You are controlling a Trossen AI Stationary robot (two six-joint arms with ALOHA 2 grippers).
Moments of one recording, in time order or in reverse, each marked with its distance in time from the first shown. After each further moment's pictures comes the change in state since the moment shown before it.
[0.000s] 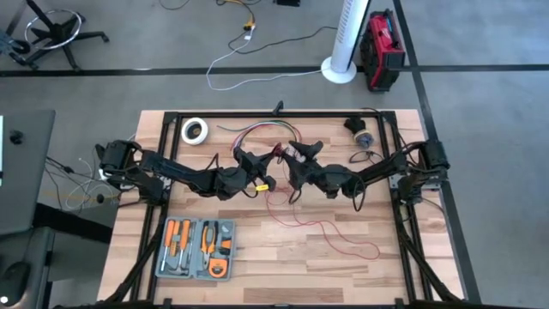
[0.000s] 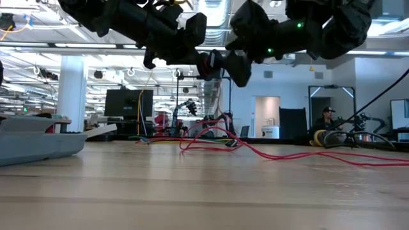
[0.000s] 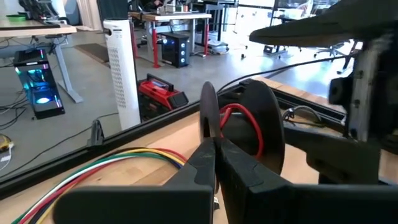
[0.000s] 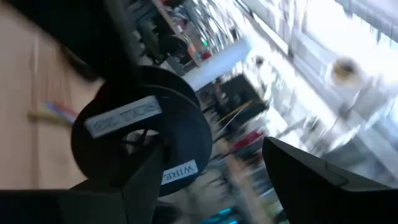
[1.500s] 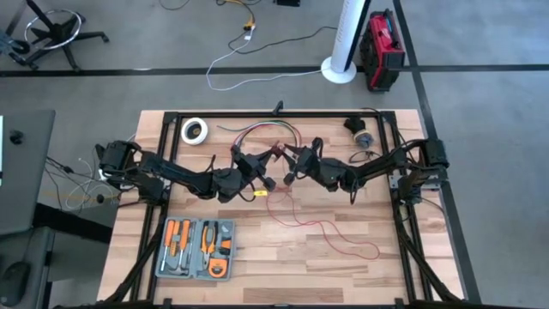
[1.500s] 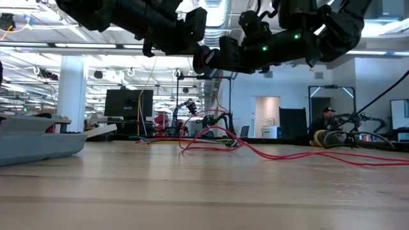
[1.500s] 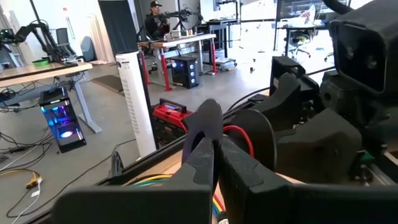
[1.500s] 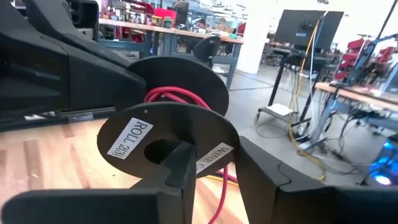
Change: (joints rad) left arm -0.029 0.001 -0.001 0.133 -0.060 0.222; right arm -0.059 0.000 -0.003 -0.126 -0.188 0.924
